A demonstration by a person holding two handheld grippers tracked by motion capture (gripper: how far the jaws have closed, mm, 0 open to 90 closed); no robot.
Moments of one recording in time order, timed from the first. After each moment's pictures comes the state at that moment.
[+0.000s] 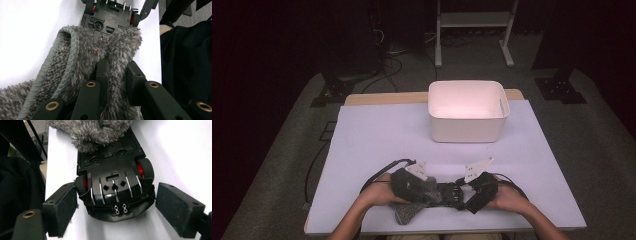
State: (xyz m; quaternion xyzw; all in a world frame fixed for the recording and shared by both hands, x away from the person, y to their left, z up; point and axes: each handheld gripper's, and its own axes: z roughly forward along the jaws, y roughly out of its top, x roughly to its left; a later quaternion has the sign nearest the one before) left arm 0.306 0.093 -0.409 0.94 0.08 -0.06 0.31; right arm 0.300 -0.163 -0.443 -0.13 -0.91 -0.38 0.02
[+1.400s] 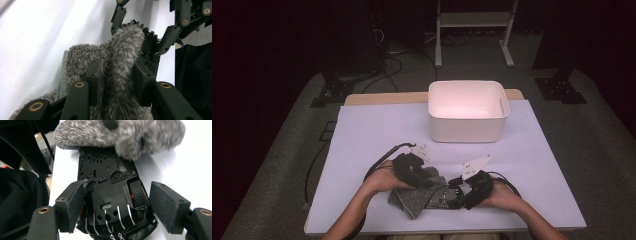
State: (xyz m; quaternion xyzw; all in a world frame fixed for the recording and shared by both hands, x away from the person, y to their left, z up) left arm 0.337 0.086 -0.391 0.93 0.14 -0.05 0.32; right arm 0.307 -0.154 -0.446 -0.12 -0.90 -0.43 0.04
